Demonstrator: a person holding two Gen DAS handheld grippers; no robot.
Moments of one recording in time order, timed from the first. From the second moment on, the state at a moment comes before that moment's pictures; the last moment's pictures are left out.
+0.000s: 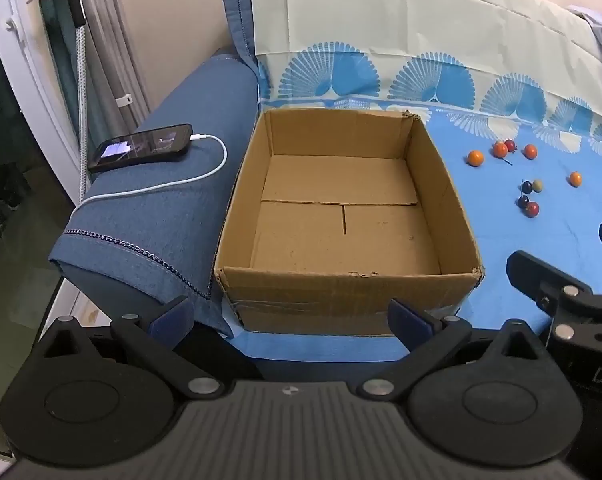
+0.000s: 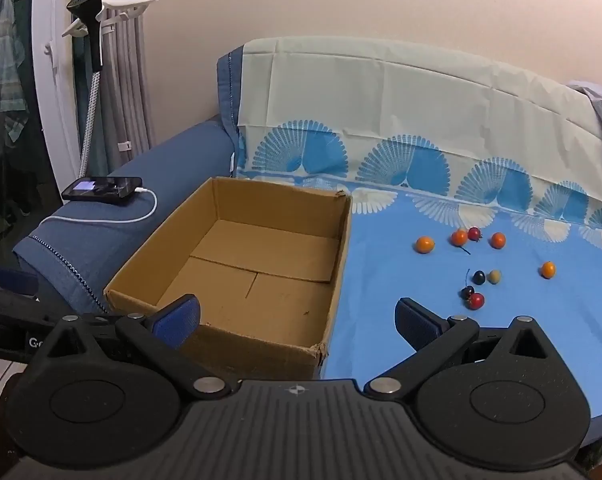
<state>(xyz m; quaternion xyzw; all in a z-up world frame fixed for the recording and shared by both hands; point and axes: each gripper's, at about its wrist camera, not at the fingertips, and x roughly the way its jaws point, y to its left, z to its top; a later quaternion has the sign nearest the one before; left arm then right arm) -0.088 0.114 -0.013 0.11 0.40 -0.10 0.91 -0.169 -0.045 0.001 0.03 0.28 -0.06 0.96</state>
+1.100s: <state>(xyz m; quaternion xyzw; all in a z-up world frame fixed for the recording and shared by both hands) -0.071 0.119 -0.026 0.10 0.42 -0.09 0.90 -0.155 -0.039 -0.005 0.03 0.27 -0.06 0.96</state>
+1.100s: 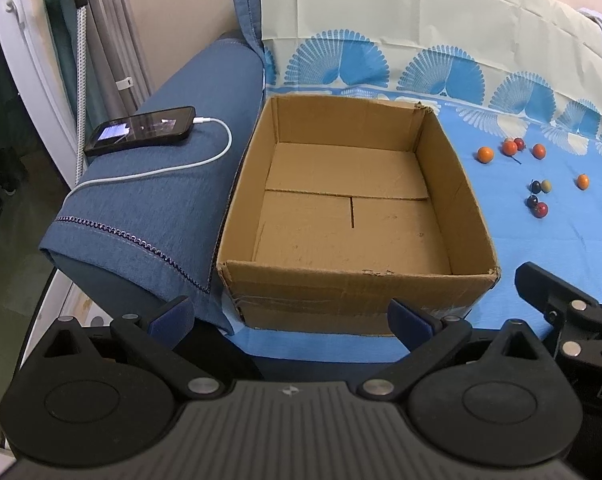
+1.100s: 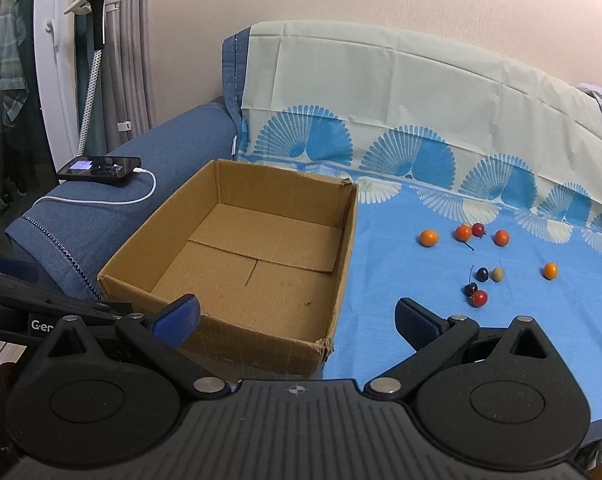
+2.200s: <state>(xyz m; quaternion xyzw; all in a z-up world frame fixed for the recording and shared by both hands) -0.061 0.071 -0.017 0.13 0.43 -0.11 0.89 -0.165 -0.114 -0.008 0.12 0.24 -0.15 0.95</state>
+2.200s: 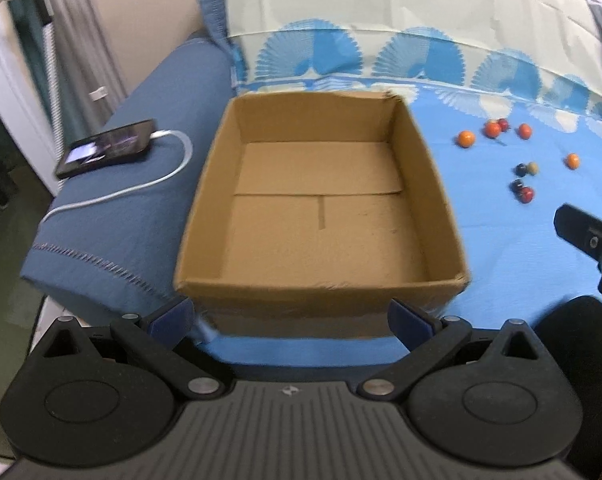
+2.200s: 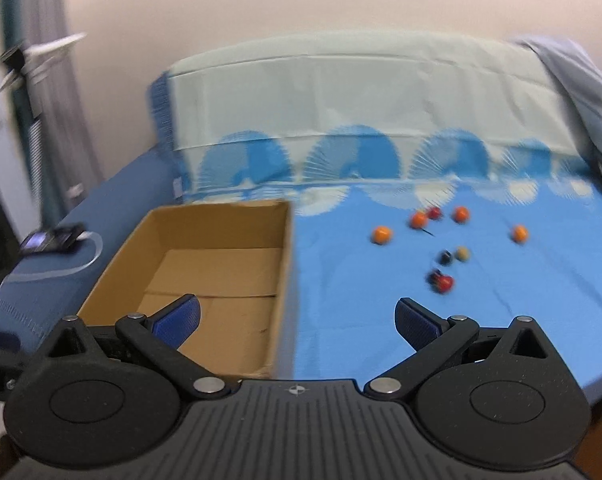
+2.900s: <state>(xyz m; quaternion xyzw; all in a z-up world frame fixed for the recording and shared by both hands) -0.003 -0.066 -0.012 0.04 0.45 -0.25 0.85 -0.178 -0.257 -0.033 0.20 0.24 -0.31 0.90</state>
